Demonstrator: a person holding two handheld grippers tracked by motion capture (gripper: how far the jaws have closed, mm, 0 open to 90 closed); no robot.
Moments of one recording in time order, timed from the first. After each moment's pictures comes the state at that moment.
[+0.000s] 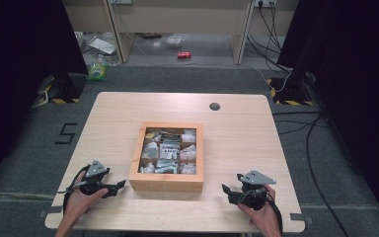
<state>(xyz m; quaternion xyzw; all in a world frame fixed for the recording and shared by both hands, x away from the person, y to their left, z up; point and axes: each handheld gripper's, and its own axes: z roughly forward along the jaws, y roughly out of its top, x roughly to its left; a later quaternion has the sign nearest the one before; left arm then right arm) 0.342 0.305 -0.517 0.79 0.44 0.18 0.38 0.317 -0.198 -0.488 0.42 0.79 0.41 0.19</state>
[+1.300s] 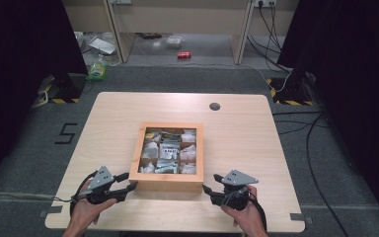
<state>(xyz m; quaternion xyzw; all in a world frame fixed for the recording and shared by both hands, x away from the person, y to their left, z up) 0.306 0.262 -0.480 0.79 0.37 0.17 0.47 0.313 -0.147 -0.474 0.35 0.80 0.45 0.15</state>
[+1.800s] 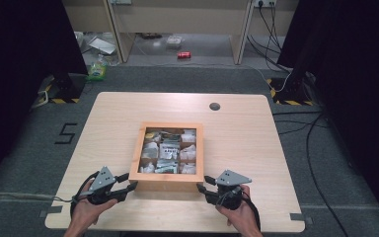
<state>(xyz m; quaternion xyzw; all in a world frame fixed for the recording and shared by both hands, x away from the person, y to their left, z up) 0.304 0.260 -0.479 0.79 0.36 0.19 0.46 0.315 -0.131 -0.477 0.33 0.81 0.47 0.13</state>
